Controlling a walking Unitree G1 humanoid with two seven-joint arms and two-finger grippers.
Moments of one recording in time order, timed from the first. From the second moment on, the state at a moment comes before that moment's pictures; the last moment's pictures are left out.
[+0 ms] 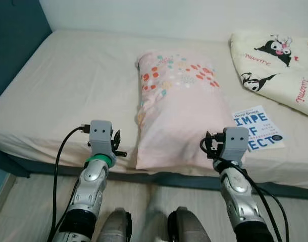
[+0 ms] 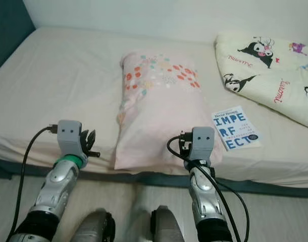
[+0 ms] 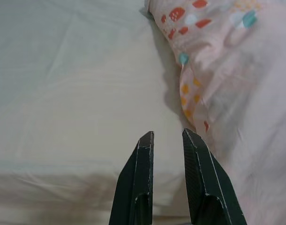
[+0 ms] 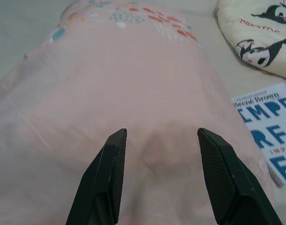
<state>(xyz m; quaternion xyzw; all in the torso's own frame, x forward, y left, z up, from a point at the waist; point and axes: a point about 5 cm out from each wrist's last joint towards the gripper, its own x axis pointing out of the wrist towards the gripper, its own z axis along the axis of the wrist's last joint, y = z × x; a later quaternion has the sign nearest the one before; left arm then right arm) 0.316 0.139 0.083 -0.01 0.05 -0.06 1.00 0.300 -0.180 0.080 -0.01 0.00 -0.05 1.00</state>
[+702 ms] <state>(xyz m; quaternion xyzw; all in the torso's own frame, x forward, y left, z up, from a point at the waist) 0.317 0.129 0.089 -0.02 0.04 -0.08 1.00 0.295 -0.182 0.084 0.00 -0.01 -0.06 1.00</state>
